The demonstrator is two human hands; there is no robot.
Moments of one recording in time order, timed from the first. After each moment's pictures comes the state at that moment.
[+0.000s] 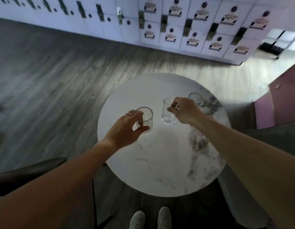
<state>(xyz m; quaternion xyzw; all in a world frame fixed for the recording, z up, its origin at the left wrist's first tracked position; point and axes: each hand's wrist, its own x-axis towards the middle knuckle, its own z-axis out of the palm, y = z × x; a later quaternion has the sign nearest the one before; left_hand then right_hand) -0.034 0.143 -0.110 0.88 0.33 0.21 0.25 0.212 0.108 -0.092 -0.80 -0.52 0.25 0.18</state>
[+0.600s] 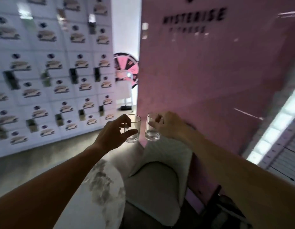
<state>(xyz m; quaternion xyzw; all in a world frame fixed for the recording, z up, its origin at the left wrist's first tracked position) 0.196 -0.032 0.173 0.89 -0.03 0.24 0.38 0.266 -0.247 0.231 -0.91 -0.29 -0.04 0.30</state>
